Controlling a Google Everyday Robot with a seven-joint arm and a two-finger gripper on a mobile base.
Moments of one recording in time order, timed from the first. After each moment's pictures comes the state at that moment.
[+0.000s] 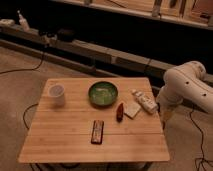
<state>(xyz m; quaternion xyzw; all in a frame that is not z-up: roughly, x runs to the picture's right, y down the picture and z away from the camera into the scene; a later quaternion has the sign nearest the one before) 0.285 0.107 0.684 -0.28 0.02 0.02 0.96</state>
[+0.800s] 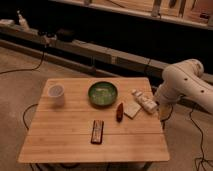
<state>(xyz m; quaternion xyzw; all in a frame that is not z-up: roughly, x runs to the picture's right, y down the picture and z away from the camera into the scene) 0.255 0.084 0.706 -0.29 -0.04 -0.02 0.95</state>
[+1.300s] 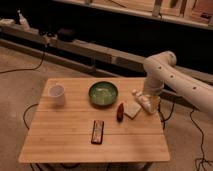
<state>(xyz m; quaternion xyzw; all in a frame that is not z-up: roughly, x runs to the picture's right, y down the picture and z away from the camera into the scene) 0.271 0.067 0.795 -0.35 0.03 -0.13 0.93</state>
